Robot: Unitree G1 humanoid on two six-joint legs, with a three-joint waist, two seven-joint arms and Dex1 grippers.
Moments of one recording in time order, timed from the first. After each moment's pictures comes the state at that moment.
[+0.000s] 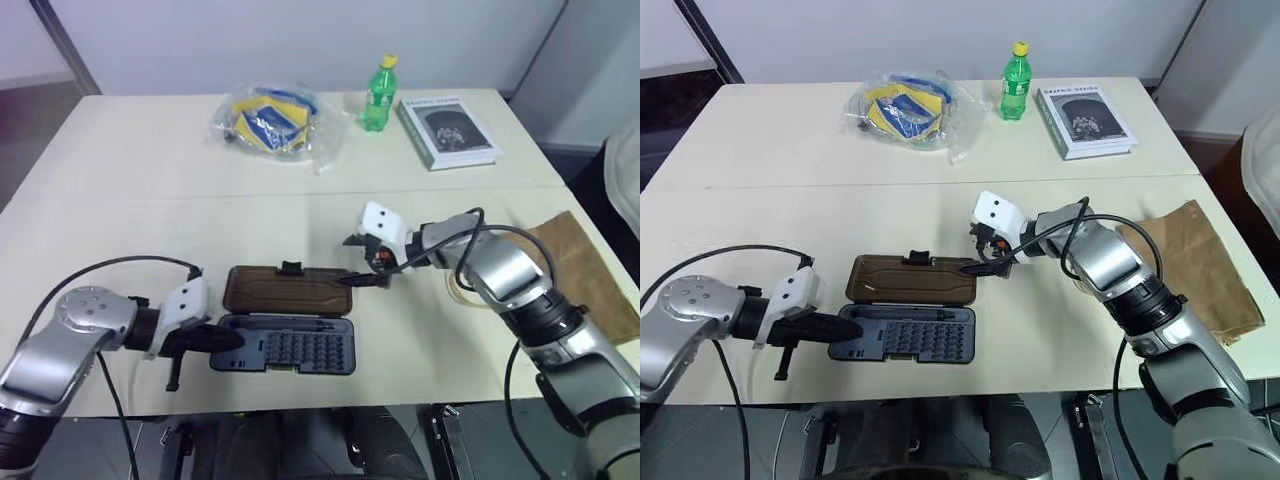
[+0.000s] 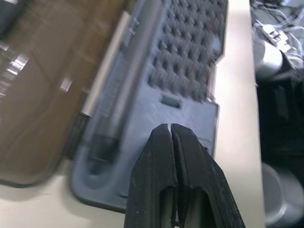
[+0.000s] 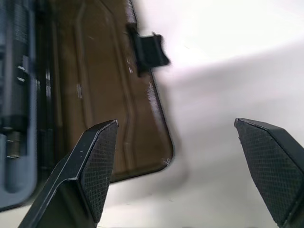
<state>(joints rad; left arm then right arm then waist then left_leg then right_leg) -0.01 0.96 0.00 -0.35 -0.35 0.47 -1.32 -0.77 -0.63 0.48 0.04 0.24 0.64 0.94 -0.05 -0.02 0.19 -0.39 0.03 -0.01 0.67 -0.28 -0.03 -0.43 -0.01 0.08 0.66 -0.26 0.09</state>
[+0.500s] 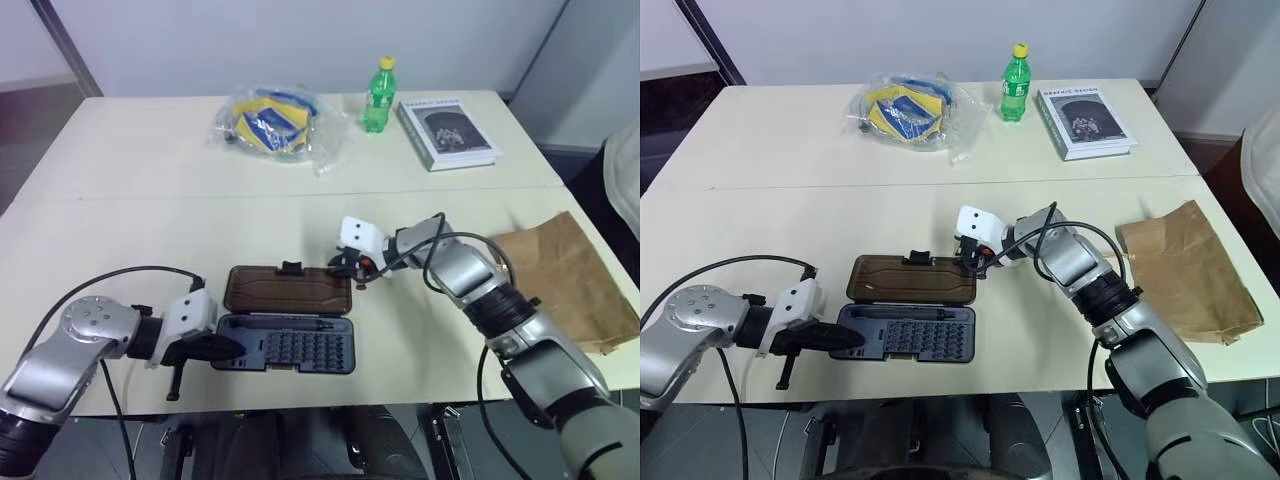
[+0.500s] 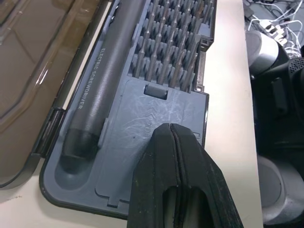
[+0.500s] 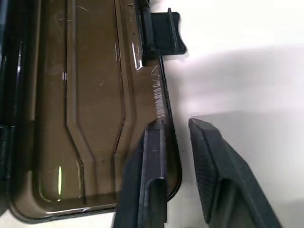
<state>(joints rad) -0.02 0.96 -0.03 -0.30 -0.35 0.39 -1.30 -0.81 -0.49 0.52 0.25 0.05 0.46 1.03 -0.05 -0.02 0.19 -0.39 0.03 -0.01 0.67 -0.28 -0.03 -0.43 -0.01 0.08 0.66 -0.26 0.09</state>
